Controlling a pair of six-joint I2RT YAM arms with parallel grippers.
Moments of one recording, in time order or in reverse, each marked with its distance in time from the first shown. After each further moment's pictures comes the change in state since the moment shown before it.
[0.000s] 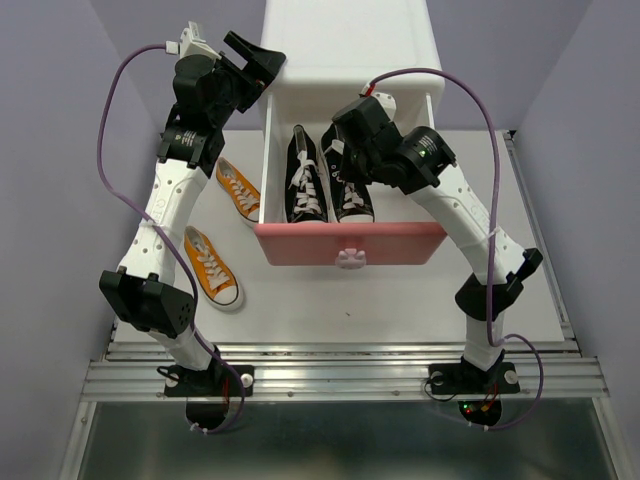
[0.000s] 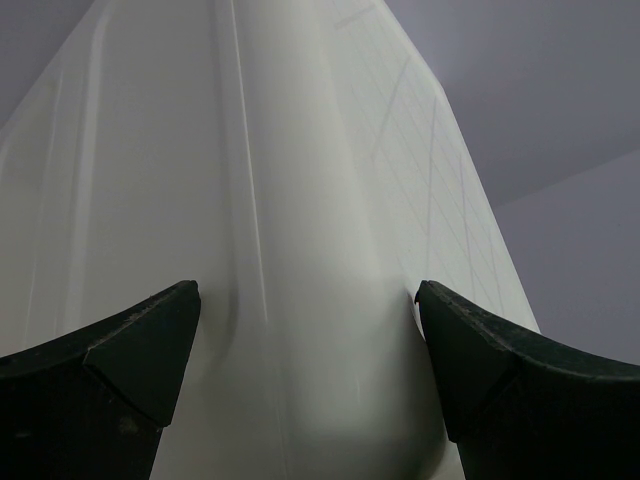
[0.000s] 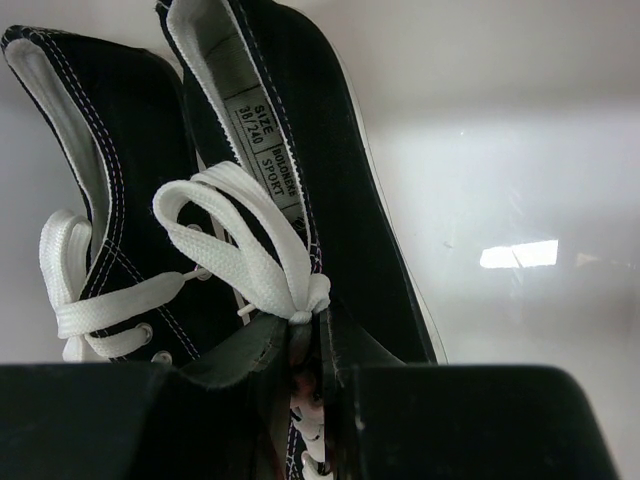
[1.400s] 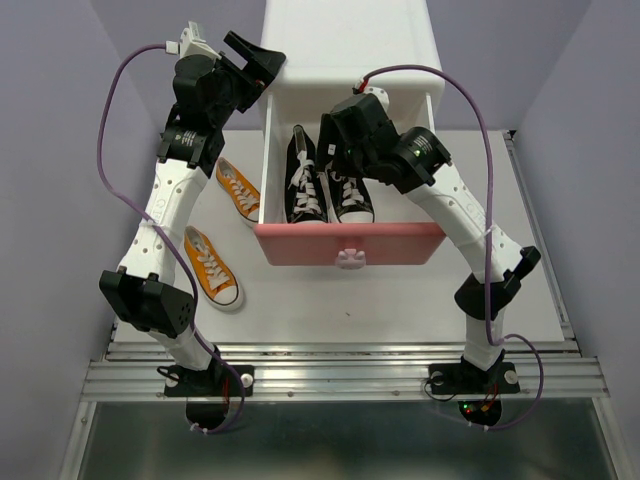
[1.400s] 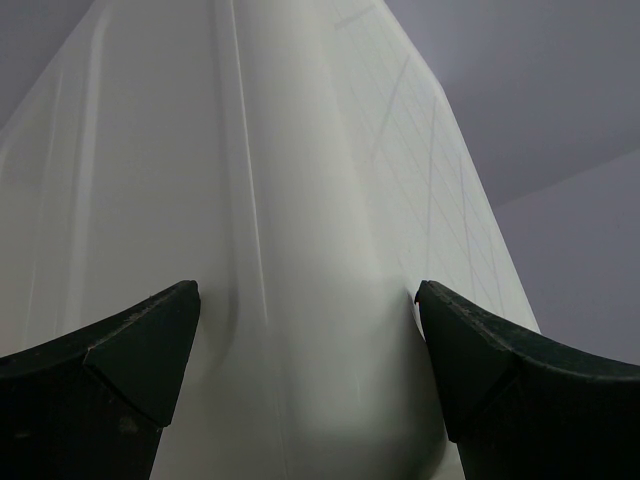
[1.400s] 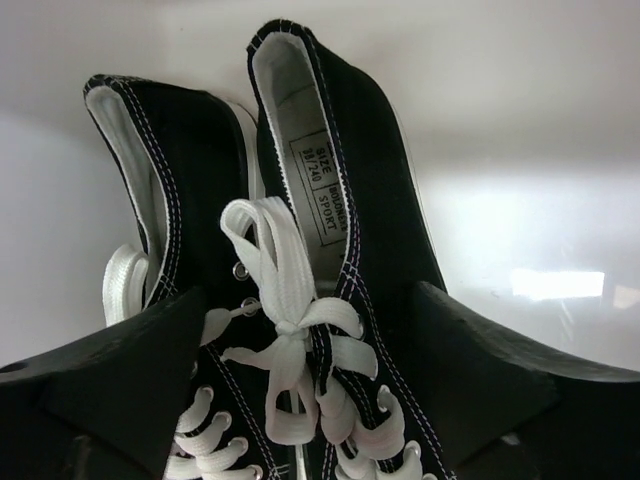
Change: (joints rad) left arm 0.000 0.000 0.000 0.002 0.001 0.001; right arm -0.002 0.005 -0.031 0.124 -0.034 -0.053
